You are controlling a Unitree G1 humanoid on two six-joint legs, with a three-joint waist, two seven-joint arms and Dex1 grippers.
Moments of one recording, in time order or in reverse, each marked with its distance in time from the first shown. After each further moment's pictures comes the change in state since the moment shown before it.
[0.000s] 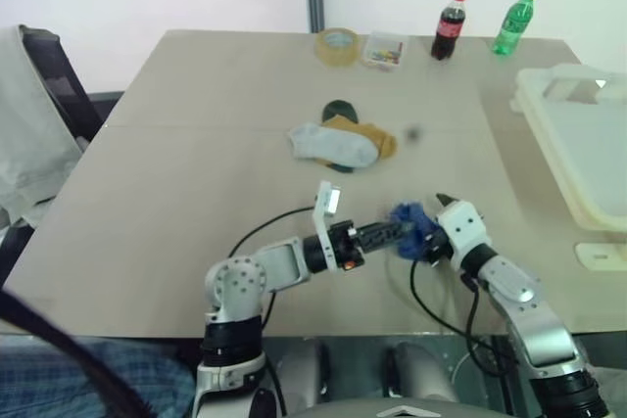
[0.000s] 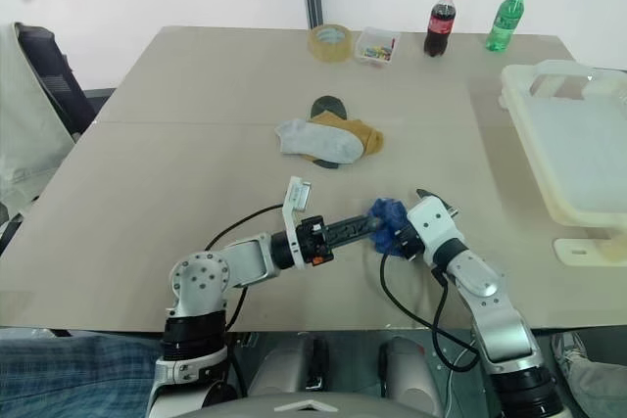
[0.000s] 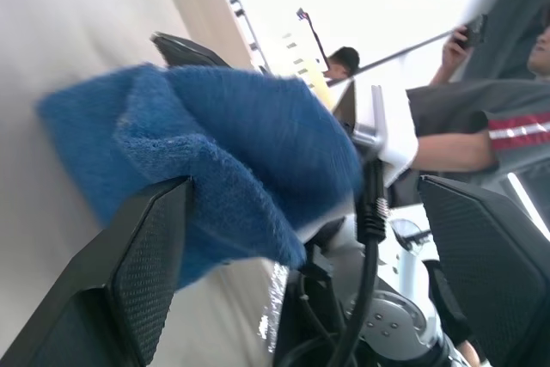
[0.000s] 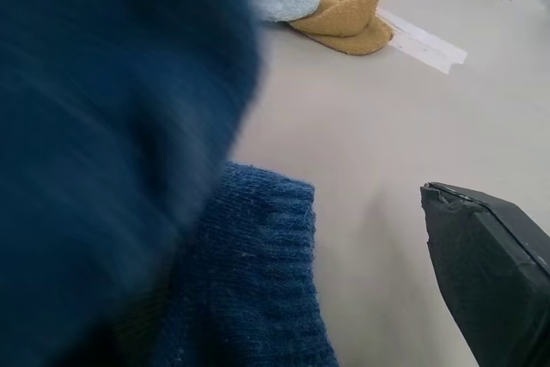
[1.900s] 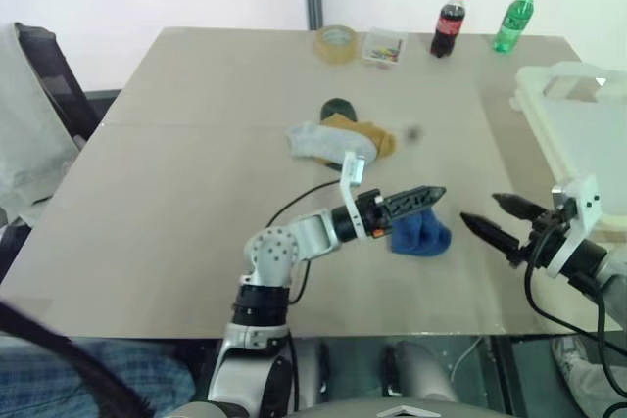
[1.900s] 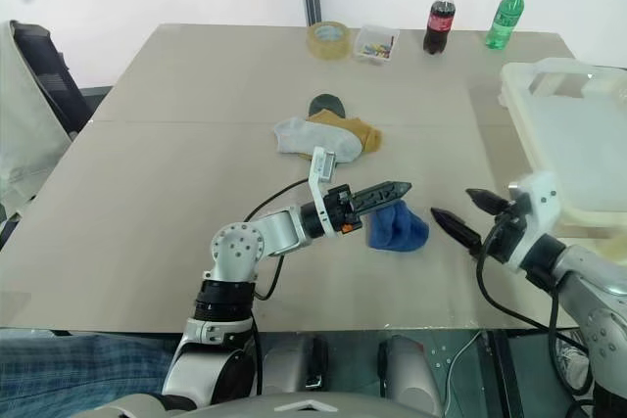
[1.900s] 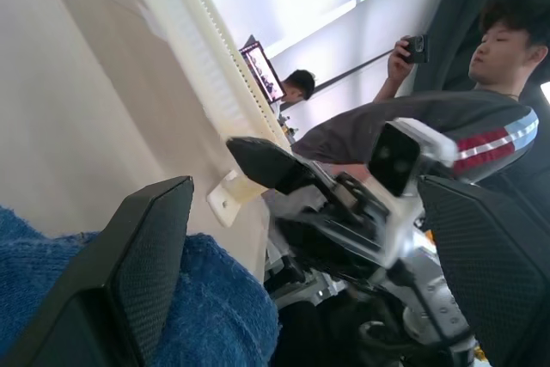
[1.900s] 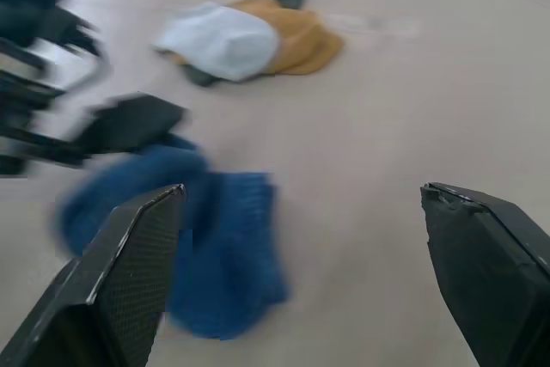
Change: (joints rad) left arm -0.181 -0.047 -0.100 0.222 -0.033 -0.220 0.002; right arm 0.055 -0.209 -0.580 -0.372 0.844 0.694 0.246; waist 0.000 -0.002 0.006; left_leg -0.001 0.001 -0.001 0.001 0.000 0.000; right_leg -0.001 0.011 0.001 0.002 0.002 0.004
